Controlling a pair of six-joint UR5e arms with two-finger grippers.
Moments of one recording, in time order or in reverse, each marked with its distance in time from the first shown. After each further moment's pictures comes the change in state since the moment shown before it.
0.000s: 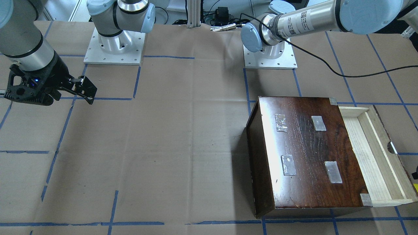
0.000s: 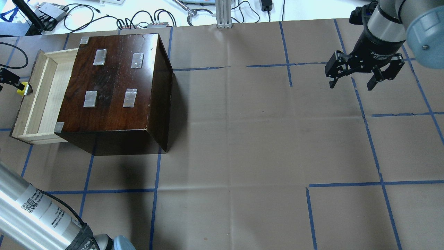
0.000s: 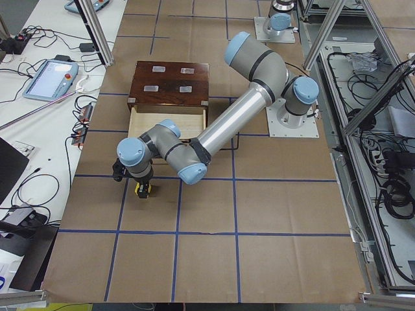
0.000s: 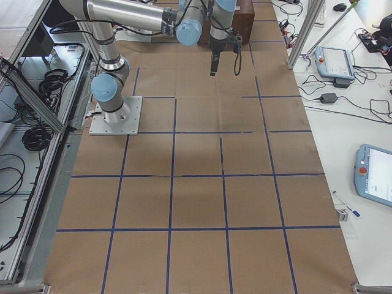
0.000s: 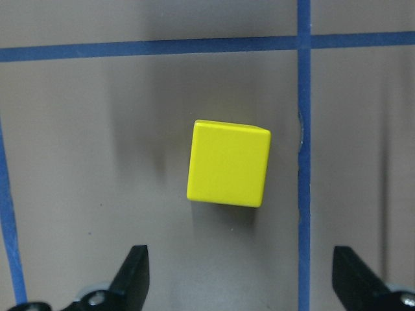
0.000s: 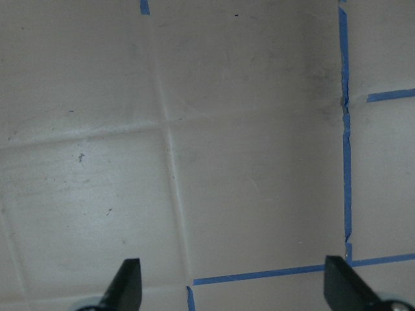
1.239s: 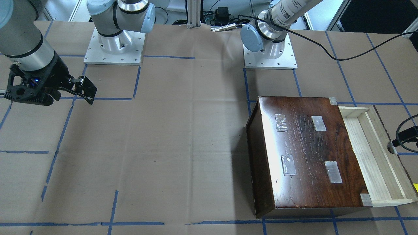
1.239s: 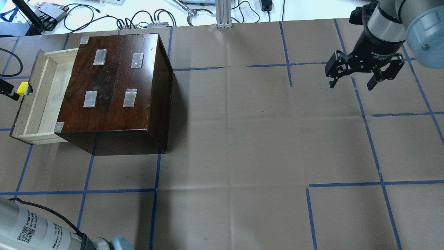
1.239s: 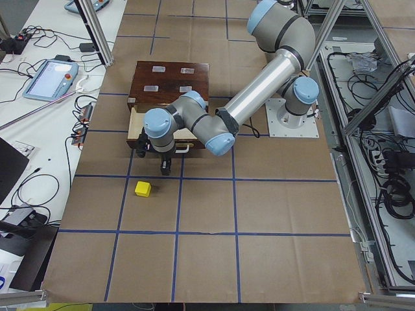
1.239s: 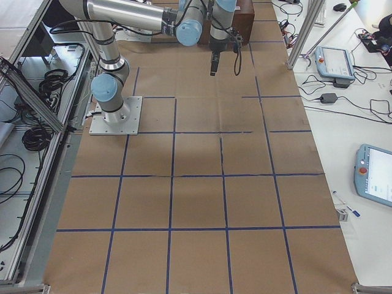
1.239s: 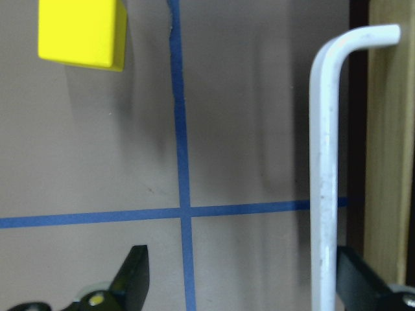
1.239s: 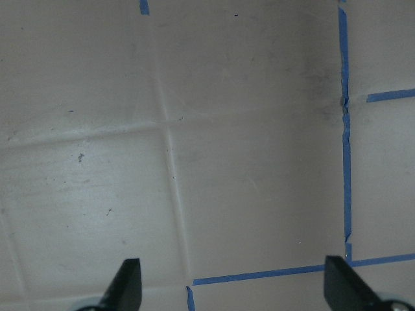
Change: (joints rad) left arm 0.014 0.322 -0.330 0.000 0.000 0.000; right arm 0.000 0.001 -0.001 0.000 0.000 0.000
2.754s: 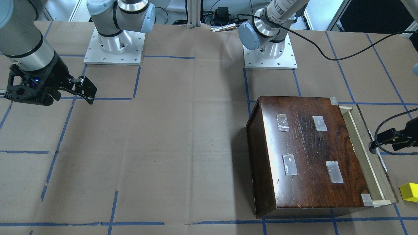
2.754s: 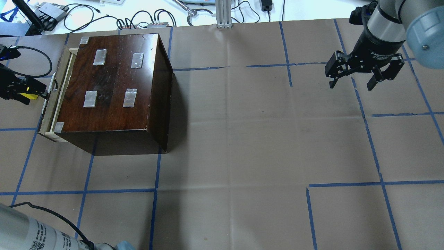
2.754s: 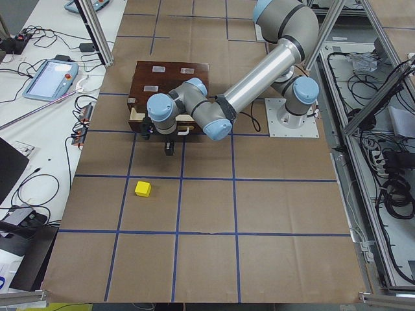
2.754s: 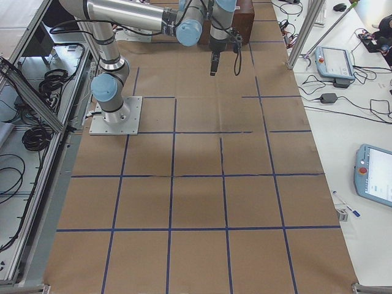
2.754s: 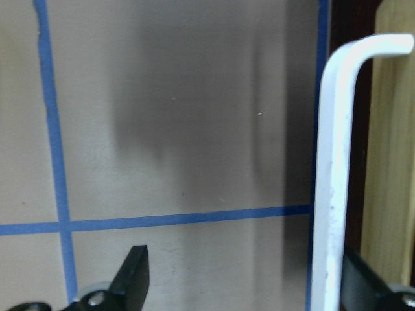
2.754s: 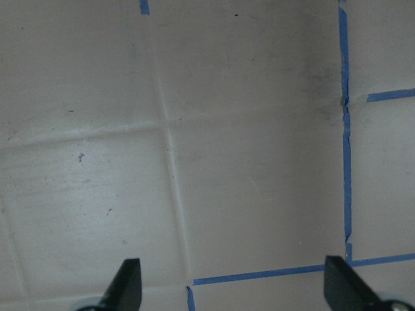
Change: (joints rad) left arm -0.073 0.059 -0.135 0.001 -0.050 -0.087; right arm 0.000 -0.001 0.001 0.000 0.000 0.000
